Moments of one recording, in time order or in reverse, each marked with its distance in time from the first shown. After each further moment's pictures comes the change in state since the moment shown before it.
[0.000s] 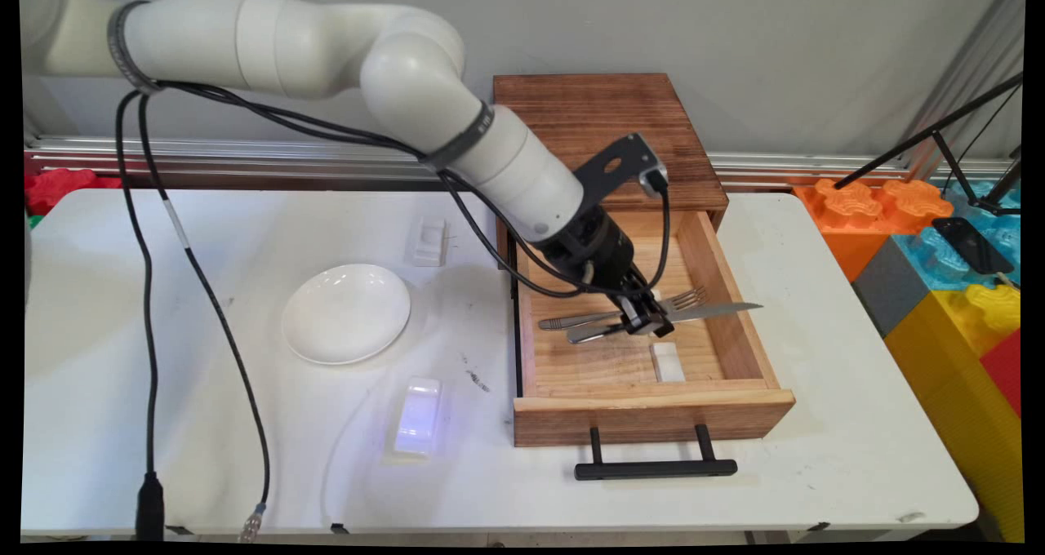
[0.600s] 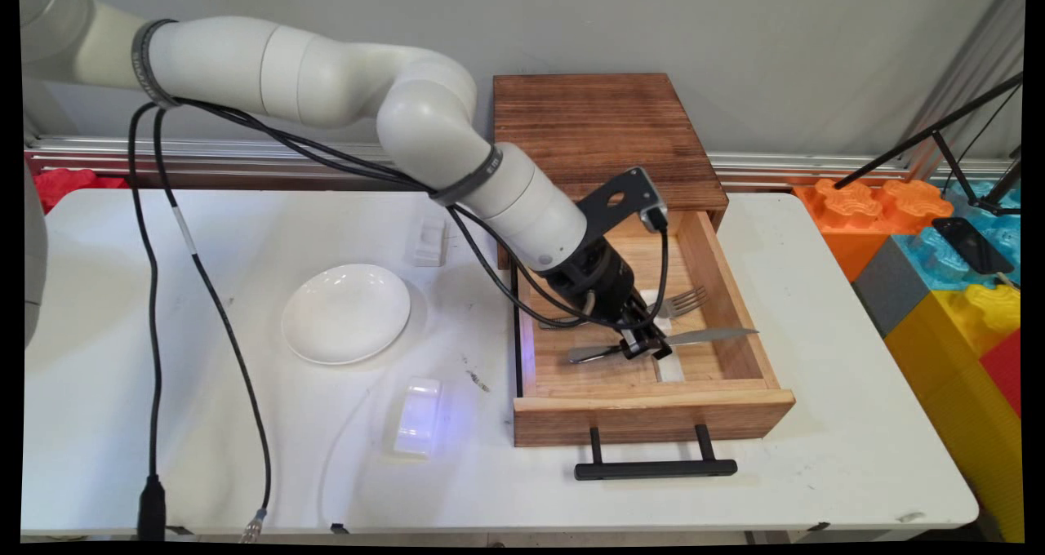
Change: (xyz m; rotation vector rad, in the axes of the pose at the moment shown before) arm -0.017 0.002 0.027 -0.006 -0.012 0.020
